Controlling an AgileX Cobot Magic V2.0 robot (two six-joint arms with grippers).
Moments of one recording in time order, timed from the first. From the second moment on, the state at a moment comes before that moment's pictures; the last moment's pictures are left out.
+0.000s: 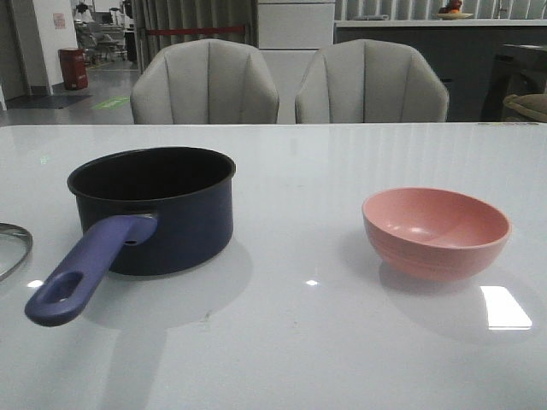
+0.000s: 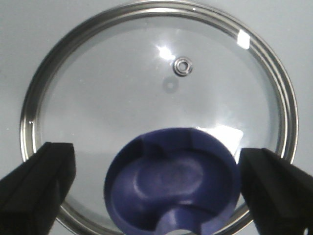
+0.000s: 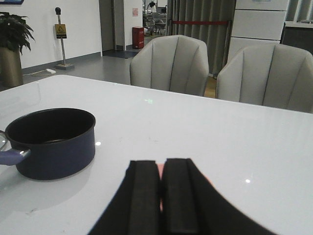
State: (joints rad) left arm 0.12 1.93 -1.35 -0.10 0.96 -0.08; right arm 0.38 0.17 -0.14 0.31 0.03 -0.27
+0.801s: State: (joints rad) left arm 0.12 1.90 -1.35 -0.12 0.98 -0.08; right arm 0.38 0.17 -0.14 0.31 0.03 -0.27
